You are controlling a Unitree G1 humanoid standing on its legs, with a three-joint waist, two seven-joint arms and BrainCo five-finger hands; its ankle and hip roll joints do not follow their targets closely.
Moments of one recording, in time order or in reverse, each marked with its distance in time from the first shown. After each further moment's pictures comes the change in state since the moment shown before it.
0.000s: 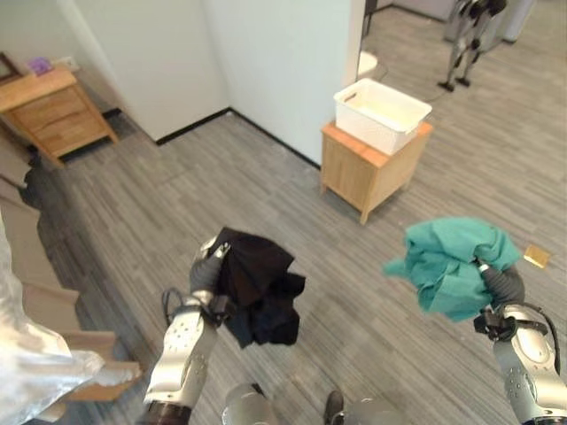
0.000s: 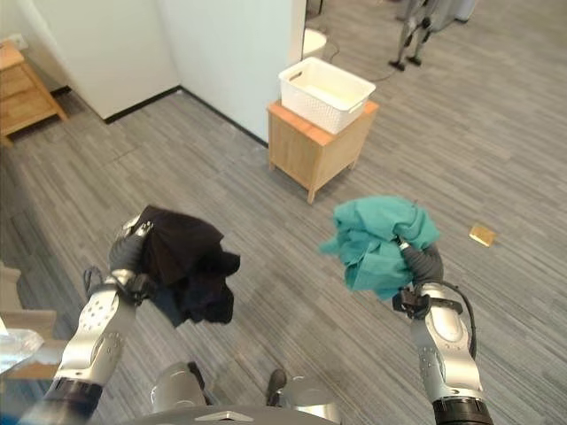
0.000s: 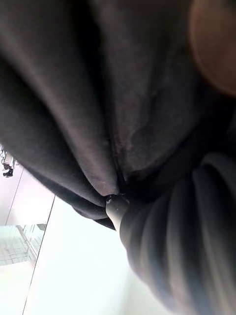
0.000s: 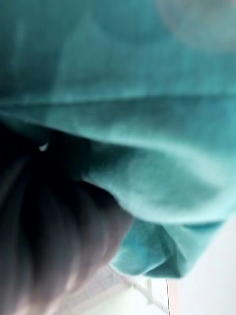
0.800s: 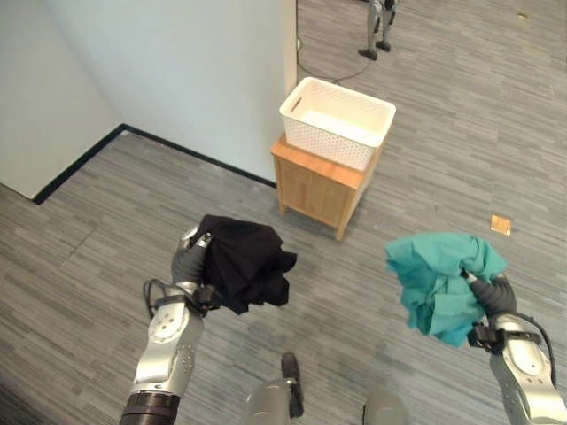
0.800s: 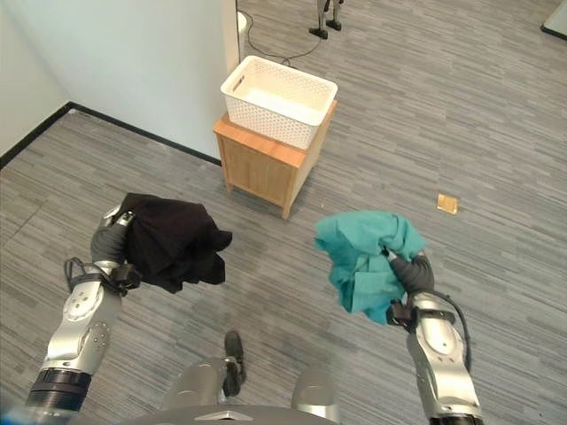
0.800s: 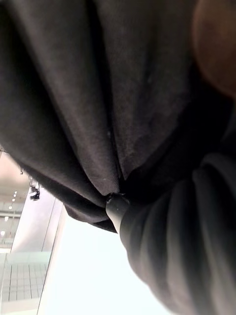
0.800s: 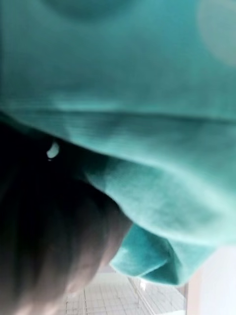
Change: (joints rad) left arm -0.019 0.083 0.083 0.016 0.026 0.004 0.042; right arm 0.065 0.041 0.045 -0.099 -0.186 0.020 0.000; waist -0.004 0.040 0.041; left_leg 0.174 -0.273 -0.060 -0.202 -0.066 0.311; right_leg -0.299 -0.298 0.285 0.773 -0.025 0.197
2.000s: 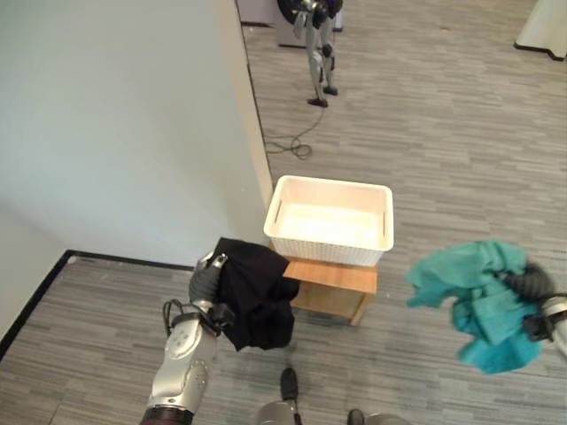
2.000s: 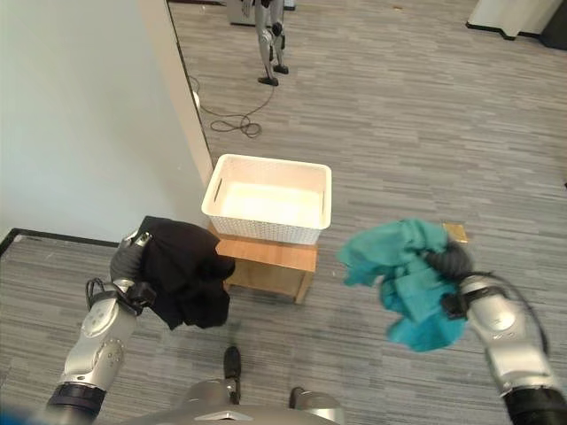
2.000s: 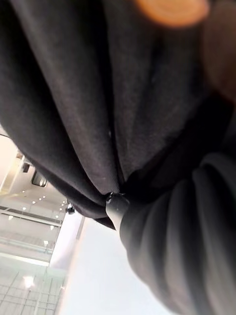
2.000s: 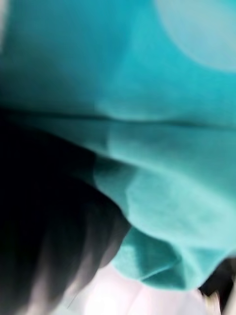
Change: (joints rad) left arm 0.055 -0.045 -0.074 0.057 -0.070 -0.004 -0.069; right arm -0.128 -0.501 -0.013 0.318 -0.188 0.027 0.089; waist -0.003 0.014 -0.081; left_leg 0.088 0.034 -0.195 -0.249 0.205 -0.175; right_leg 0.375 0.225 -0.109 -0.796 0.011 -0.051
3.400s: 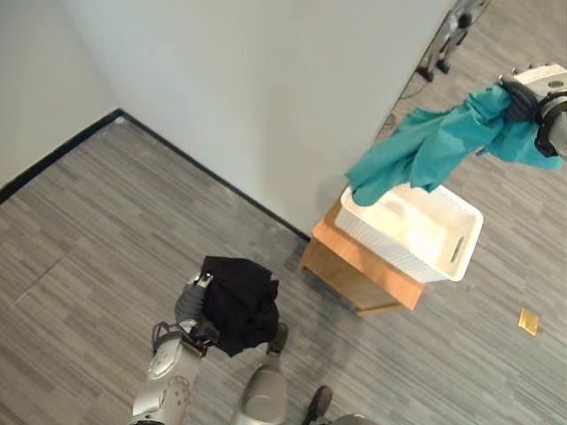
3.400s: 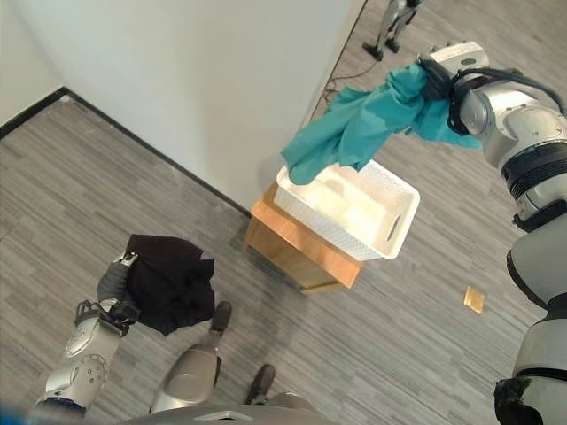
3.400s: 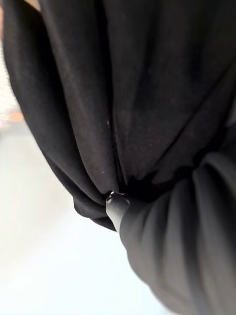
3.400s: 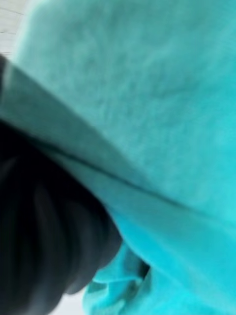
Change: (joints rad) left arm 0.085 0.046 0.039 0.084 -0.232 -0.028 -0.038; right arm -1.408 -0.147 1.127 0.662 -0.611 -0.030 -0.110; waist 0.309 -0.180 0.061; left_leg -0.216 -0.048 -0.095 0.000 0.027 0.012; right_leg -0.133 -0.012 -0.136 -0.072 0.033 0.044
